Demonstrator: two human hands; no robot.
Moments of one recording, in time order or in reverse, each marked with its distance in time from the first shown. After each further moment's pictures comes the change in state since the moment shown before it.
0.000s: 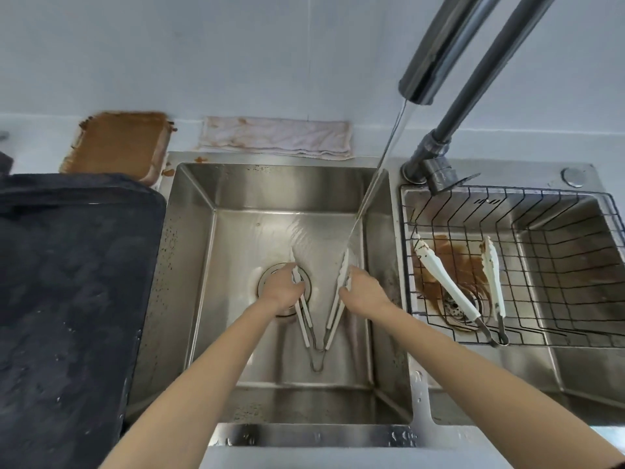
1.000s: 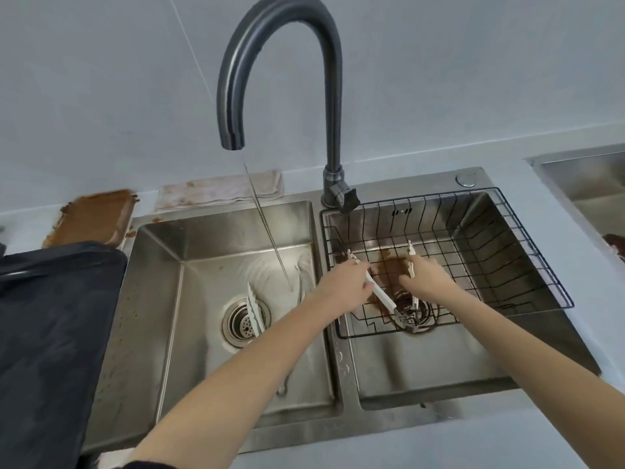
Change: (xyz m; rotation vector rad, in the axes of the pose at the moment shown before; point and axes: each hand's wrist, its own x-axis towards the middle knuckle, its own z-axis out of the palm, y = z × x) left_hand -0.081 0.179 0.083 0.569 0.032 0.597; right_hand -0.067 0.148 -0.123 -0.017 0.304 0.132
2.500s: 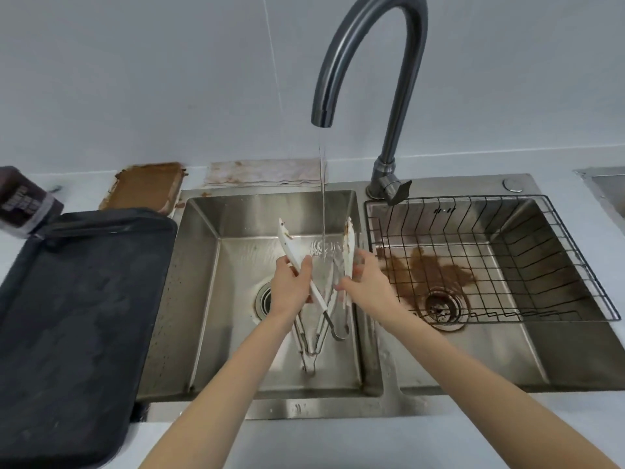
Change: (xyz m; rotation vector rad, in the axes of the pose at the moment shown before) left_hand -0.086 -0.101 -0.004 -1.056 0.546 -0.558; right_hand -0.075 -0.133 0.064 0.700 -0.093 -0.190
